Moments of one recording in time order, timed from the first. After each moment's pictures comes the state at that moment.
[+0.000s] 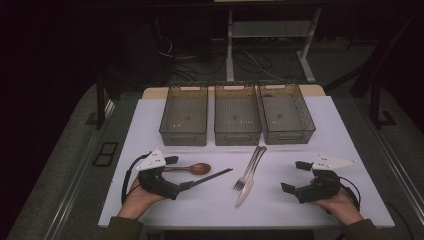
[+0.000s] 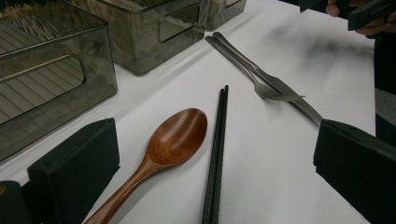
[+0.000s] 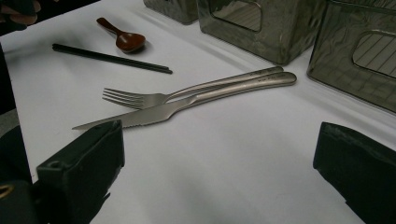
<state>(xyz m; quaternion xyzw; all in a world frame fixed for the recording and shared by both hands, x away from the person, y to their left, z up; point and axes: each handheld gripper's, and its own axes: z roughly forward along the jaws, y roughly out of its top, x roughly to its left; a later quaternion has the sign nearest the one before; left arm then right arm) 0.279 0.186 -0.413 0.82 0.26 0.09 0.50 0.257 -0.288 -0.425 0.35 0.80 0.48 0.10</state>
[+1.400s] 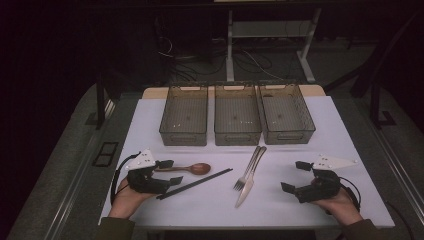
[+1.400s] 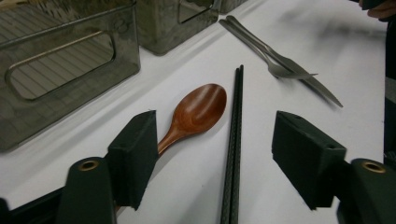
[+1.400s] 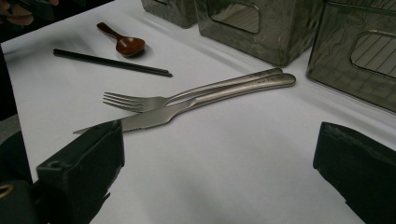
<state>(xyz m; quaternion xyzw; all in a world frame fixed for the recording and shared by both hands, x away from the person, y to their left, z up) 0.279 0.213 -0.412 0.83 0.27 0.09 0.48 0.257 -0.288 -0.426 0.36 0.79 0.49 0.10</state>
